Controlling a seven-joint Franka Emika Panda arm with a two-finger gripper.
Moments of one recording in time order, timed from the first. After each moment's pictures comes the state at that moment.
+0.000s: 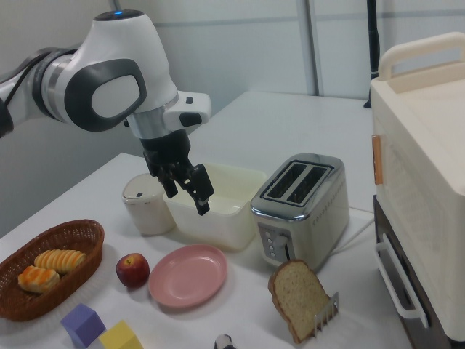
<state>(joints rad) 0.01 0.09 -0.07 -1.51 0.02 1.64 0.04</state>
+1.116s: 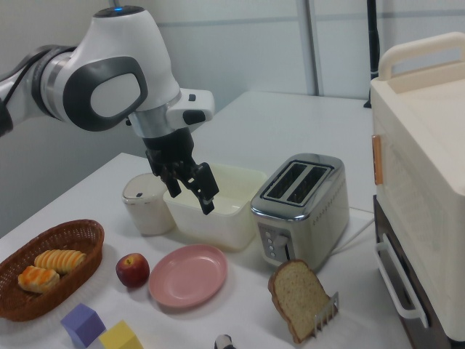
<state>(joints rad) 0.00 0.08 -0.08 -1.50 0.02 1.64 0.00</state>
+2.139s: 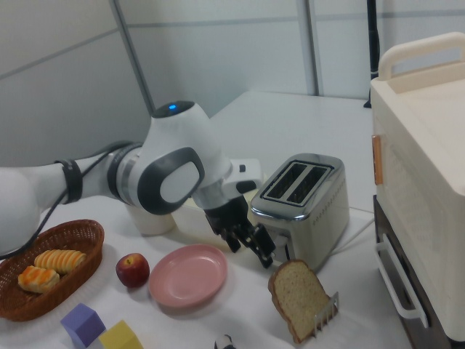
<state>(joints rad) -0.02 0.18 -0.10 -1.77 -0.12 2.10 0.03</state>
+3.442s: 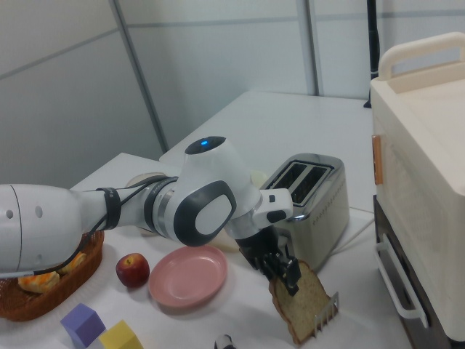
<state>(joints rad) -0.07 0.31 -0.12 -1.78 -0.20 2.23 0.03</state>
